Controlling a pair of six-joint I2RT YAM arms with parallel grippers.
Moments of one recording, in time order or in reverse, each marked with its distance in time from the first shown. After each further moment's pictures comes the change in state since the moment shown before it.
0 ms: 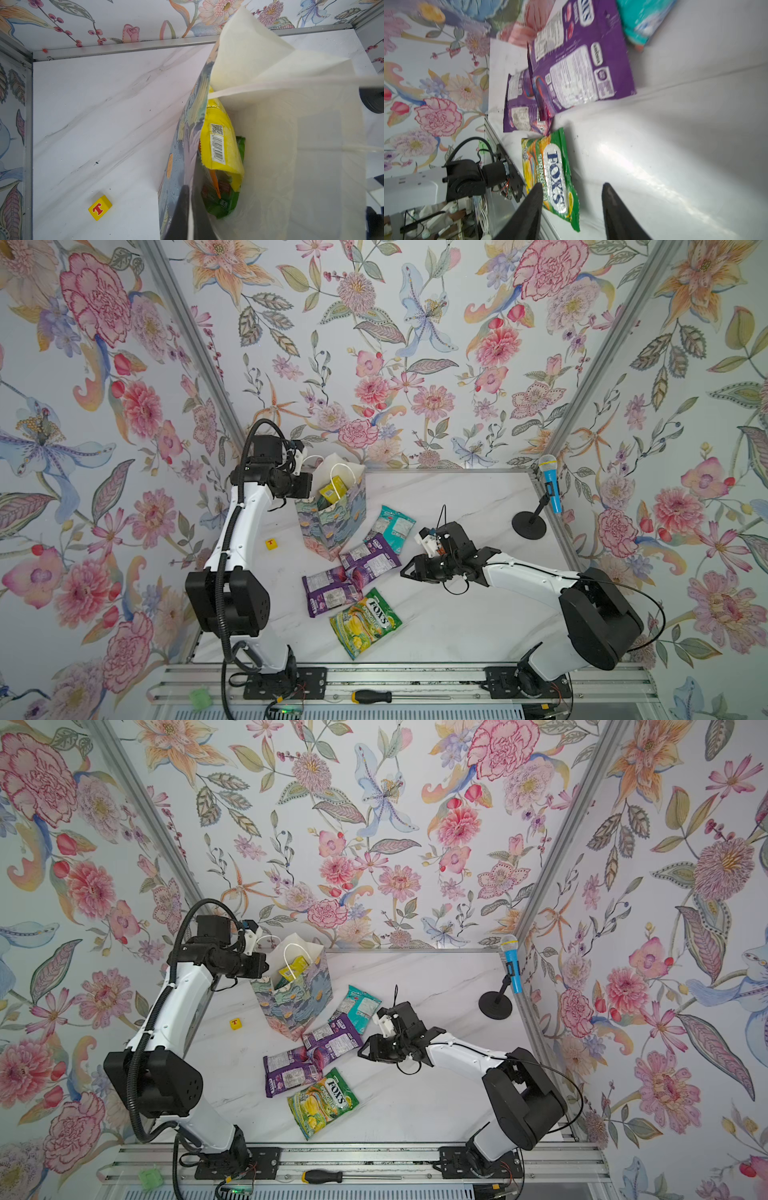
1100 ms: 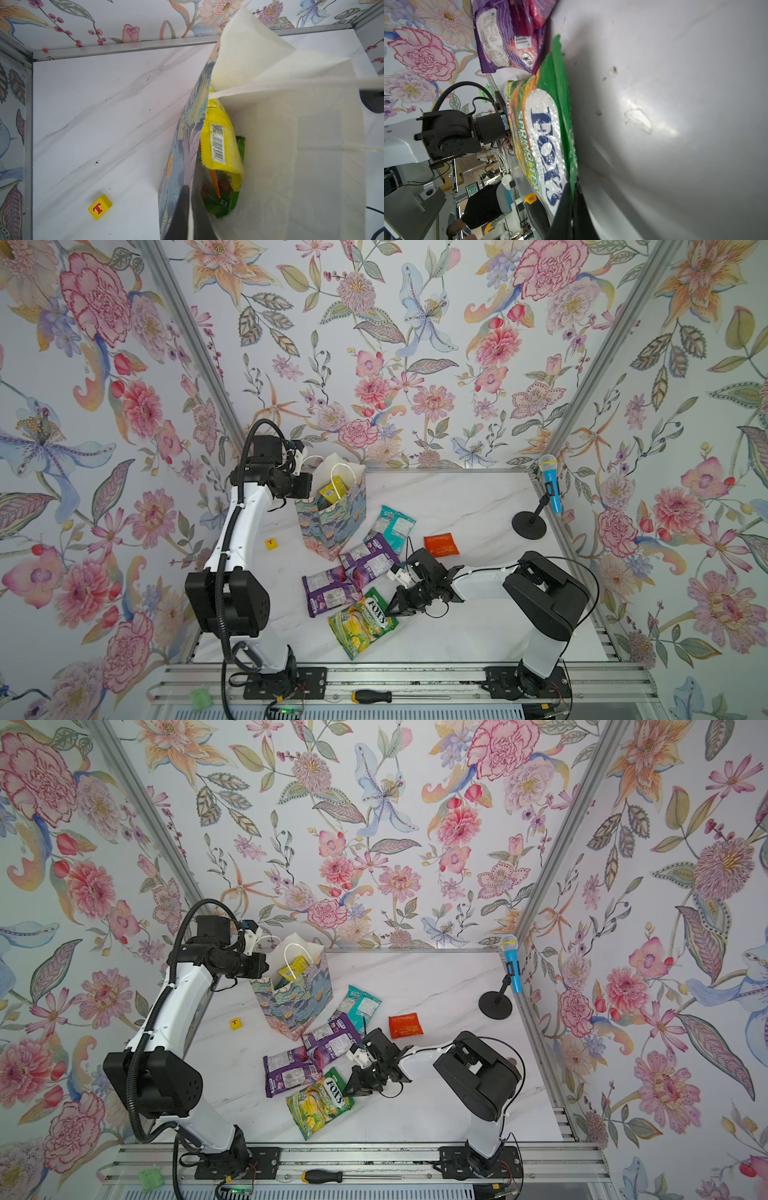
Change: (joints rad) left arm 0.000 -0.004 -0.004 0.000 0.000 0.000; right arm 0.163 0.259 -0.027 0.200 -0.186 0.098
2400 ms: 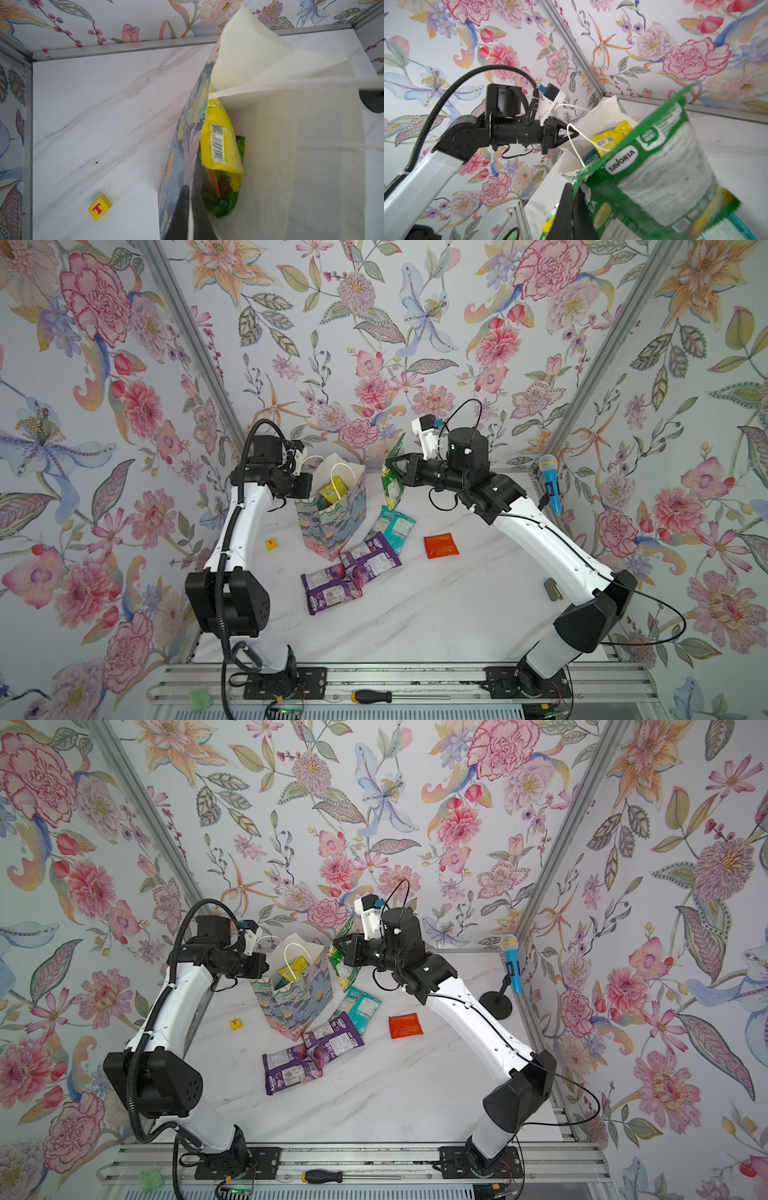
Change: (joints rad) left arm -0.001 0.000 0.000 0.000 0.000 0.000; right arm -0.193 -0.111 1.049 -0.397 0.405 -0.226
